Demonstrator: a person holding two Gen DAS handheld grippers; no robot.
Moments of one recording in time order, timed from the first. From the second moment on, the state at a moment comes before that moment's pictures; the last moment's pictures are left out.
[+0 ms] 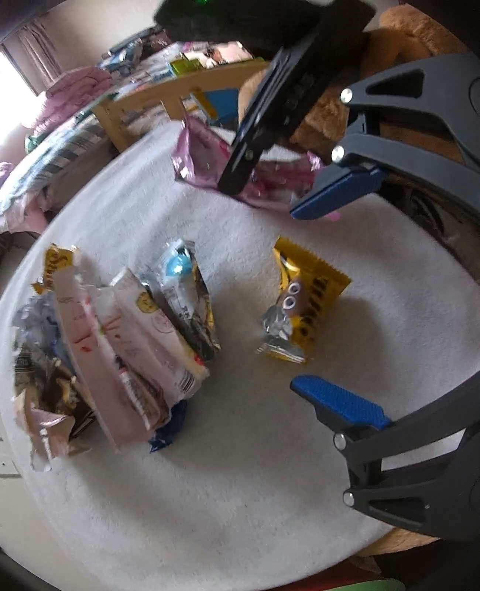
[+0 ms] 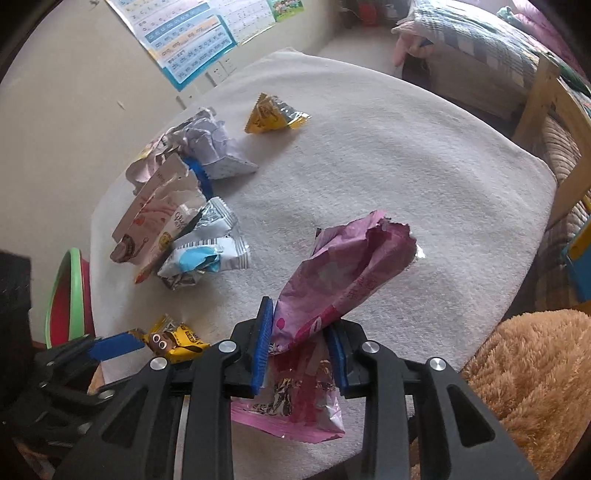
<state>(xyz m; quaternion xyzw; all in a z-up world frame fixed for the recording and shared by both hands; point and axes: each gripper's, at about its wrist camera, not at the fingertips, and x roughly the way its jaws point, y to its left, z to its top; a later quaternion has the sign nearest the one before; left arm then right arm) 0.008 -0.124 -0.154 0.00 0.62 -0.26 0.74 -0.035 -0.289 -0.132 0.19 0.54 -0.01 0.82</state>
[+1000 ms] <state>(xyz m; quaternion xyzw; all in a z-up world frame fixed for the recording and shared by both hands) 0.018 -0.046 -0.140 0.00 0.58 -0.18 0.79 -0.032 -0.277 -0.134 0.19 0.54 0.01 0.82</state>
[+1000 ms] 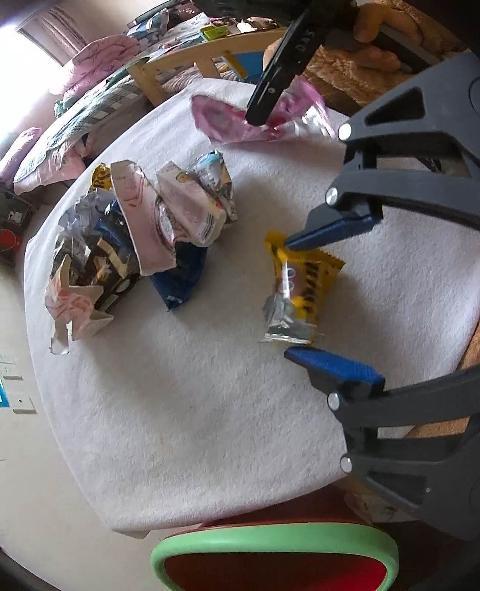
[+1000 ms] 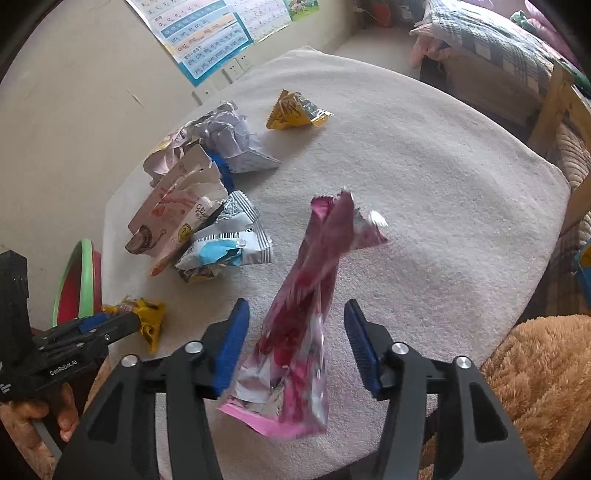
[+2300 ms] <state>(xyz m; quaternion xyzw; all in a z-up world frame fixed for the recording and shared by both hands) 0.018 0.036 -0.062 -0.07 0.48 -0.12 0.87 -0.019 -0.205 -0.052 0.14 0.47 0.10 0.86</state>
